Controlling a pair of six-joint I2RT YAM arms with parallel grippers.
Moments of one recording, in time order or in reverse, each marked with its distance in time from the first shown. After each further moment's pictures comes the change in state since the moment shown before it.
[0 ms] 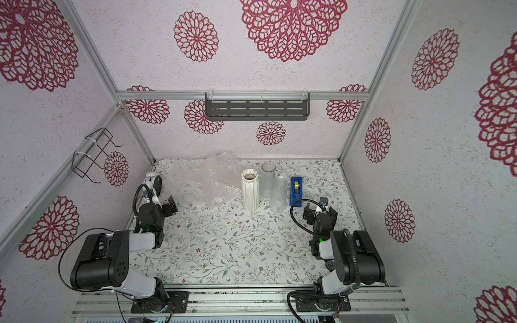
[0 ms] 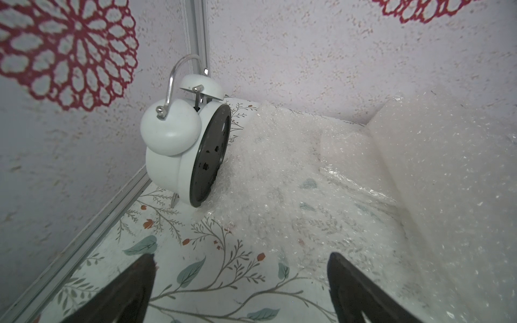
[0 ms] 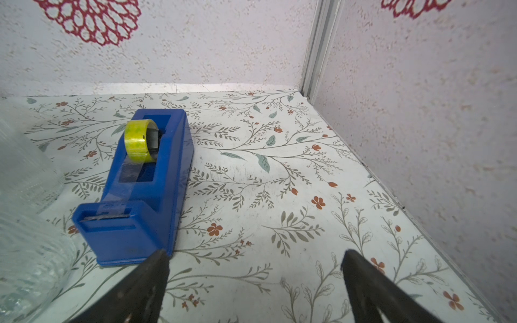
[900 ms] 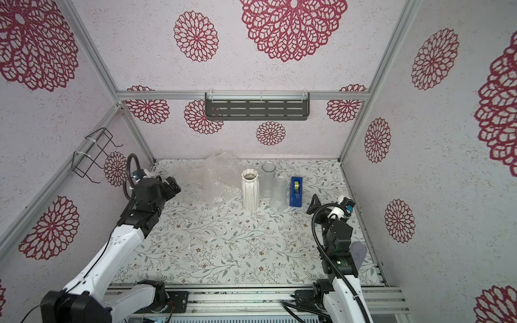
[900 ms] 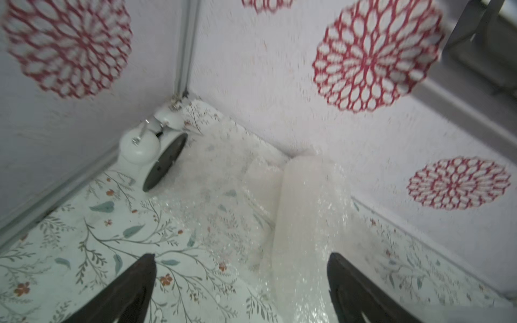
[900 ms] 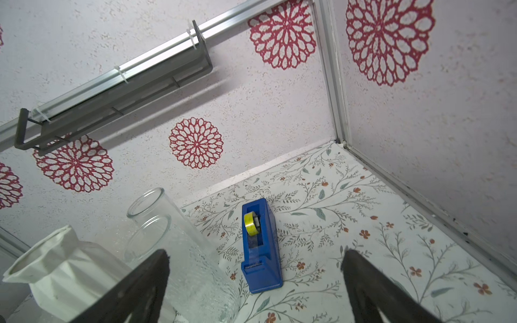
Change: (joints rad) left arm -0.275 -0.306 0.542 -1.096 -0.141 -0.493; right arm 0.037 -0.967 0.131 -0.935 -0.090 0.422
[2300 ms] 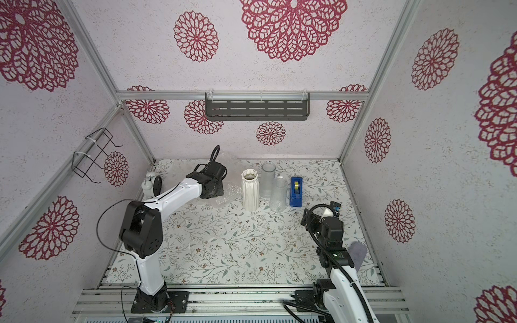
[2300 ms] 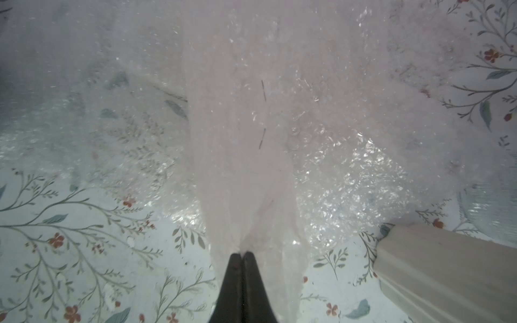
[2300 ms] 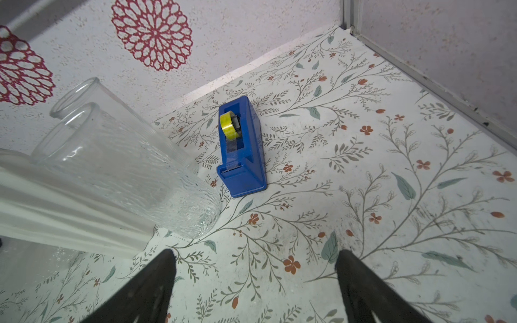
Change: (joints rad) left arm -0.320 0.629 0.557 -0.468 -0.047 -0.031; right arm 0.010 0.126 -0.007 -0.193 -0.109 0.027
